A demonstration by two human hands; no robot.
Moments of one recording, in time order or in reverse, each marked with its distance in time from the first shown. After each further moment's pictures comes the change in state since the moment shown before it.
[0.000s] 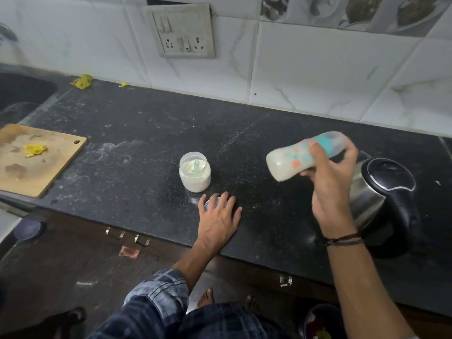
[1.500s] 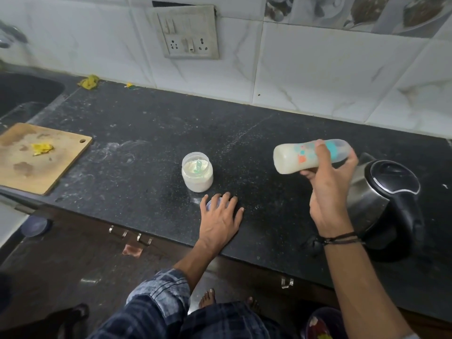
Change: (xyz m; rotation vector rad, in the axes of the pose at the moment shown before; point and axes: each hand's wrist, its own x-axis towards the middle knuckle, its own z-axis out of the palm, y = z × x) left_hand 0.000 -0.002 0.006 0.017 0.000 -0.004; right_hand 0.005 0.006 0.000 0.018 0.034 0.079
